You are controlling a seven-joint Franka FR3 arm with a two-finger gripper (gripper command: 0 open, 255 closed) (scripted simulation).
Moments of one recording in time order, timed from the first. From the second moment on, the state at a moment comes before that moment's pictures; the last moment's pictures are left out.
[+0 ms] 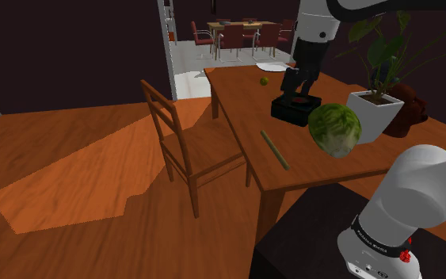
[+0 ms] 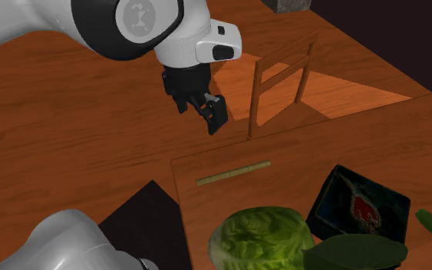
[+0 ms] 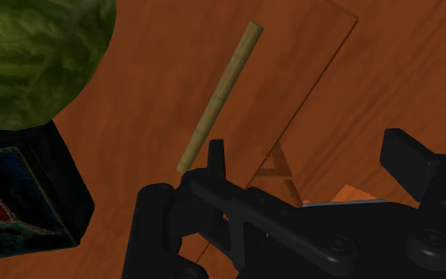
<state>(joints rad) -0.01 -0.78 0.07 -2.34 0.04 1.64 0.06</state>
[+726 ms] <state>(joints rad) -0.09 -0.59 0.04 -2.47 0.09 1.89 0.19</state>
